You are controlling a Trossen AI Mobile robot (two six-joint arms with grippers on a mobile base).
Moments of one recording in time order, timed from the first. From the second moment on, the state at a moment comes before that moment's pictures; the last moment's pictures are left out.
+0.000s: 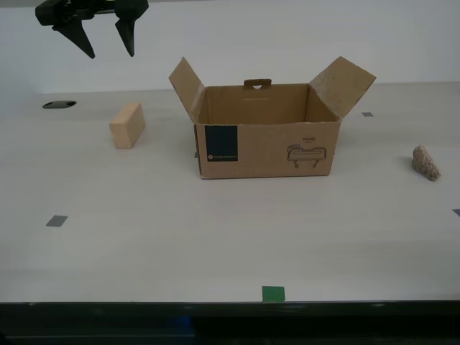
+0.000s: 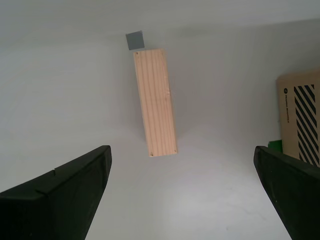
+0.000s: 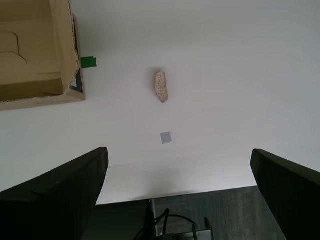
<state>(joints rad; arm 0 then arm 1) 0.00 1.21 1.59 -1.57 0.07 0.13 -0.16 2.12 1.99 -1.13 0.01 -0.03</state>
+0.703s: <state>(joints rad) 0.00 1.32 1.49 -1.44 0.07 0.10 -0.16 2.12 2.00 -1.13 0.01 -0.03</state>
